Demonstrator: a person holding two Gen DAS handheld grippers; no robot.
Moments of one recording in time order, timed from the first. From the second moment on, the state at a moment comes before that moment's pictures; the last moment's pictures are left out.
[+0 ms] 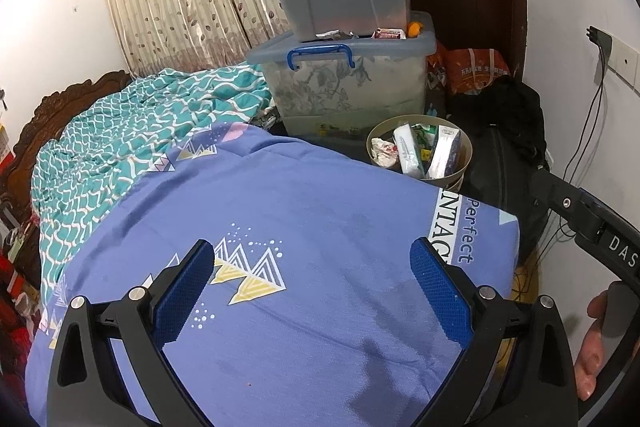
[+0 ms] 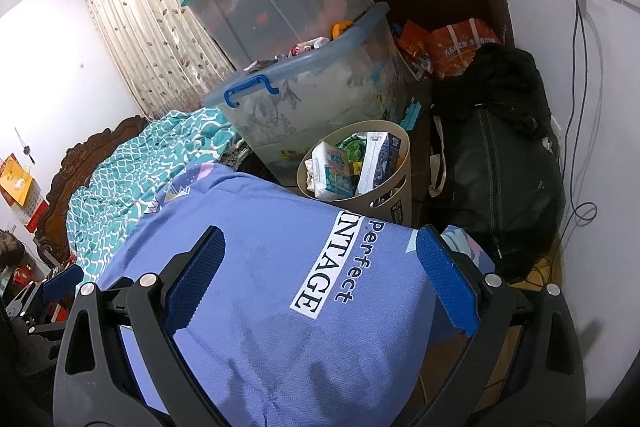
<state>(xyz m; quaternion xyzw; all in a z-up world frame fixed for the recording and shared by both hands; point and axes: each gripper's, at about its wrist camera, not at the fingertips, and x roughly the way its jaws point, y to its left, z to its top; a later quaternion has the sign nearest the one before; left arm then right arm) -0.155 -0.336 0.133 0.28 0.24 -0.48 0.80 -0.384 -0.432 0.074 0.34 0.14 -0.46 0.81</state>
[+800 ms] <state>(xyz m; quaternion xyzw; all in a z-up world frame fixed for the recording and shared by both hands) -0.149 -0.336 0.134 0.27 0.25 -0.49 0.79 -0.380 -0.427 0.080 0.32 0.13 -0.46 0.82</state>
